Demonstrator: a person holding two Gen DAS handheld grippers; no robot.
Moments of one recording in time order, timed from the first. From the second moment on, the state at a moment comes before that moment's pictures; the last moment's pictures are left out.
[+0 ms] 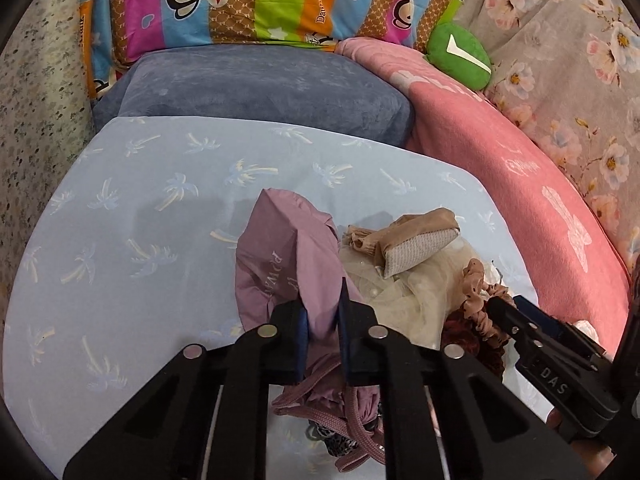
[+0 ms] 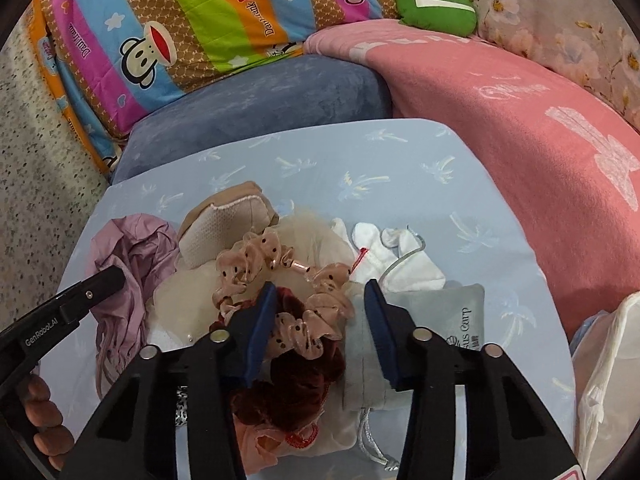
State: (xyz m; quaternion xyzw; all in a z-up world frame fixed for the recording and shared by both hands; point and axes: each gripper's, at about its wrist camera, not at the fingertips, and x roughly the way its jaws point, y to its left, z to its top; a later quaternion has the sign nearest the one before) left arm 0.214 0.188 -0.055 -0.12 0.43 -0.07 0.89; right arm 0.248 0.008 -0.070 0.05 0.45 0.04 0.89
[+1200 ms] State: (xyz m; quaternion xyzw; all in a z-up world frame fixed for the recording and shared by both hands) left arm 0.119 0.076 0.072 -0.06 0.30 -0.18 0.94; right arm 0.109 -0.091 0.082 0.09 0.31 0.02 0.95
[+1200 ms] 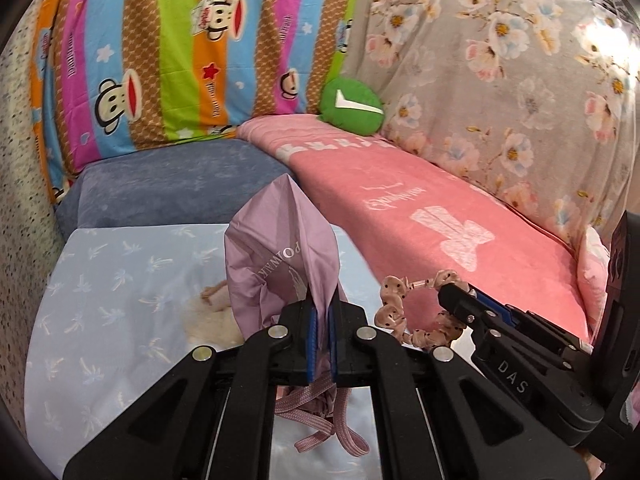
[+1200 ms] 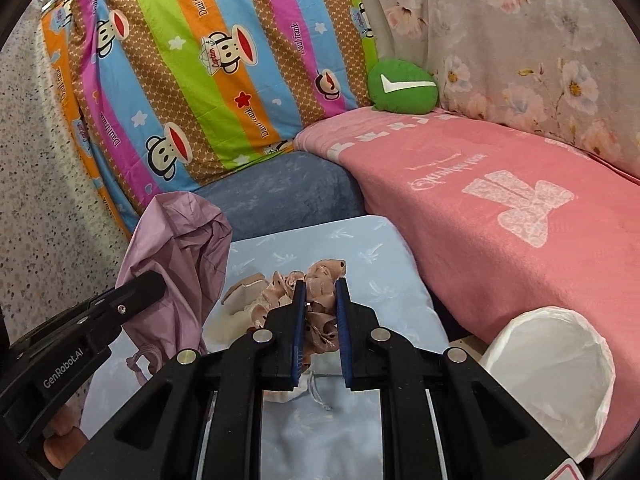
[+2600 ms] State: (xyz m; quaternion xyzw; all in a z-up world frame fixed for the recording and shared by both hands) left arm 0.068 -0.139 0.053 0.00 0.33 -0.33 0.88; right arm 0.001 -0.317 0.038 0.19 0.30 -0.16 0.92
